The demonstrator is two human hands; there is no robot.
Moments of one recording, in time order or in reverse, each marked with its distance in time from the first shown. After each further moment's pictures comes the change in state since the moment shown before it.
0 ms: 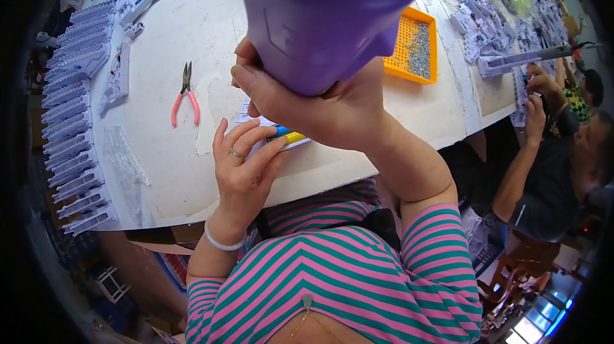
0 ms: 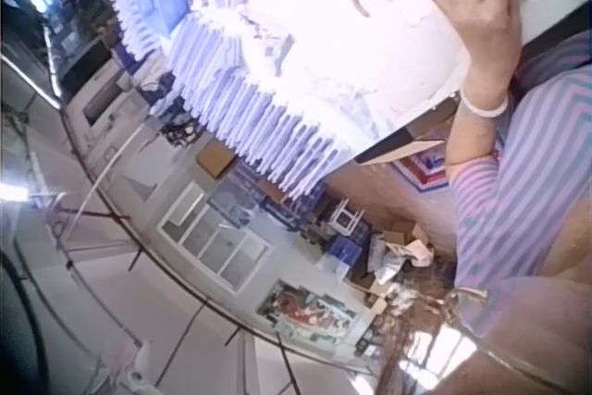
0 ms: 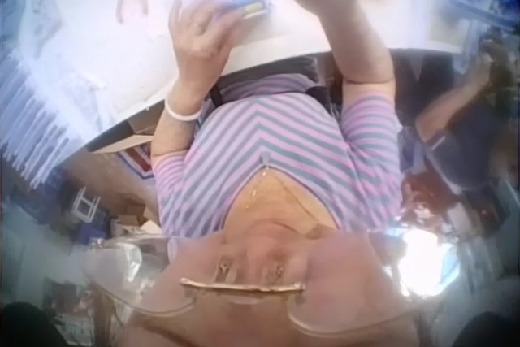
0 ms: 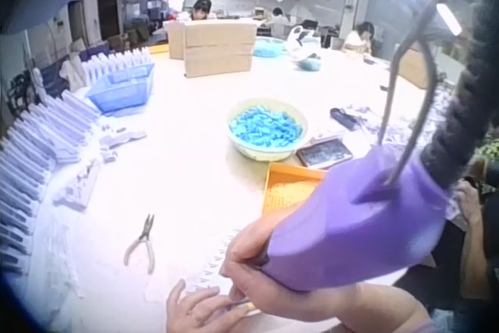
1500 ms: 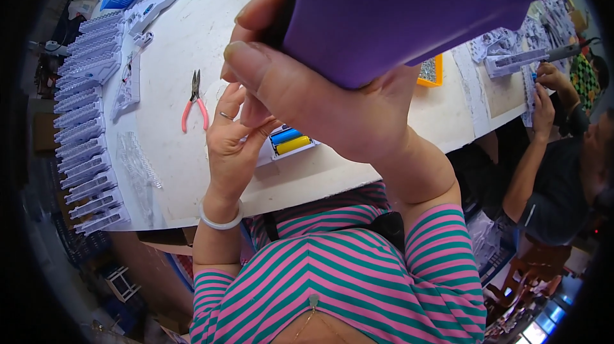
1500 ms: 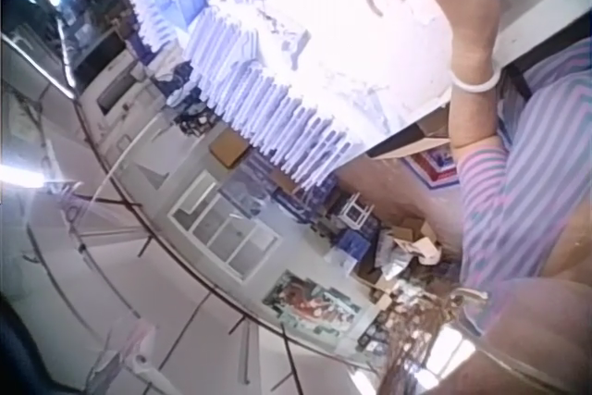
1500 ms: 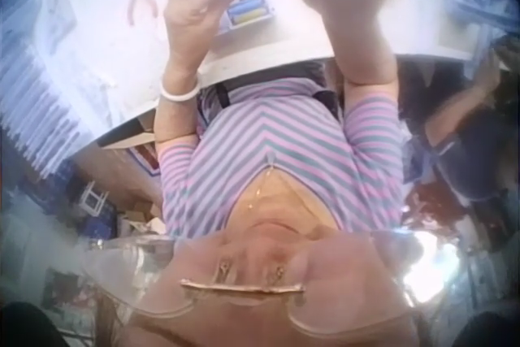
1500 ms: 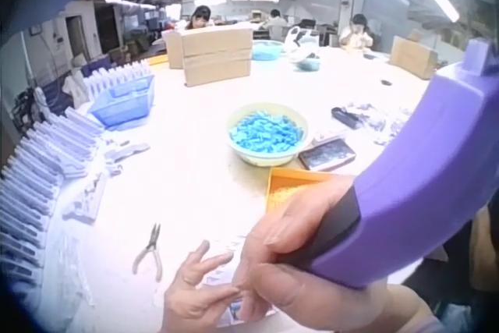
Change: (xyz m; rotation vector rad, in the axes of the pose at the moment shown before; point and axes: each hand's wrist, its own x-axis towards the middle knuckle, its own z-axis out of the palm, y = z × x) left_hand 0.053 -0.014 -0.006 -0.429 0.021 -0.200; right_hand 0.011 -0.010 -0.022 0.317 -0.024 -0.125
